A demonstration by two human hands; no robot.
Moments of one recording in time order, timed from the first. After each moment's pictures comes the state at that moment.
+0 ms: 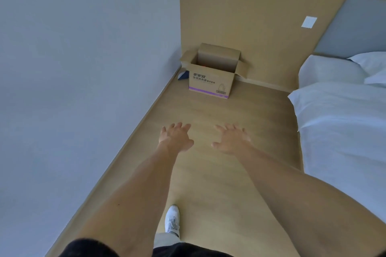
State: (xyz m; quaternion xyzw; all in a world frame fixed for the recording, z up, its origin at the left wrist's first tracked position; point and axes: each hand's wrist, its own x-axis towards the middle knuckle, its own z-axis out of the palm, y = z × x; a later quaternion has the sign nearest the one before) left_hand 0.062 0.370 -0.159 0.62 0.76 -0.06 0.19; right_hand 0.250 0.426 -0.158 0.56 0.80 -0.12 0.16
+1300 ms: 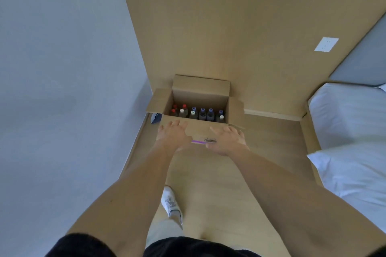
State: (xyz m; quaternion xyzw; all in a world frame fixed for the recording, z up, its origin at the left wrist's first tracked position) left_hand -0.052 1.117 -0.177 0.68 0.70 -0.08 0.19; right_hand 0.146 1.122 -0.171 0.62 0.74 -0.19 0.14
